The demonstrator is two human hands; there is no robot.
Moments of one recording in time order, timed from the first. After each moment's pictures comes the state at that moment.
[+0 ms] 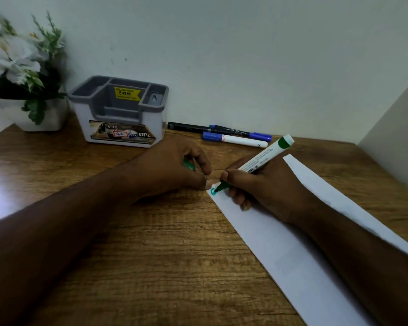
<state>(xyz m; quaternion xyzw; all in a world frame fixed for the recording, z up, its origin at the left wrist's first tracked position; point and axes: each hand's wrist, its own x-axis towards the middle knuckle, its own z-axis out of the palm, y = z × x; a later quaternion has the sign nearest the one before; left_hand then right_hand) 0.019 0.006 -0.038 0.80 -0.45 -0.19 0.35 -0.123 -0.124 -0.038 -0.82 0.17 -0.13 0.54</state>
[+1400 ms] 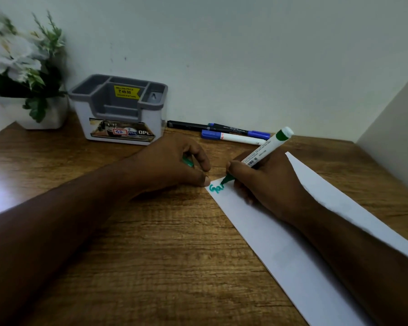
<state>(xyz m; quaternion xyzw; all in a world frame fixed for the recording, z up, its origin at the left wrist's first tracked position) 0.017 0.006 -0.035 0.80 -0.45 -0.19 0.34 -0.127 -0.117 -0.035 -0.84 0.23 -0.22 0.43</state>
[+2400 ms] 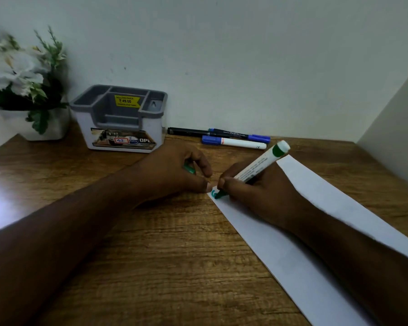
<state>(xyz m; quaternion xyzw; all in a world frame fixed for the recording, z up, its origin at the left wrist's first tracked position) 0.019 0.006 -0.036 0.80 -0.46 -0.19 0.34 -0.127 -0.109 -0.036 -0.87 0.15 -0.17 0.44</state>
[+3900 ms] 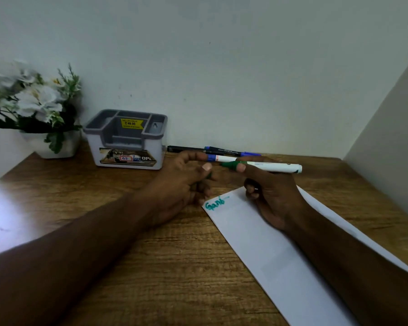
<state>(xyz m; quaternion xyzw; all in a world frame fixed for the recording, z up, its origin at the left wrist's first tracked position) -0.010 -0.004 -0.034 0.57 -0.23 -0.39 0.68 -0.126 -0.138 -0.035 -0.57 0.22 -0.27 0.74</state>
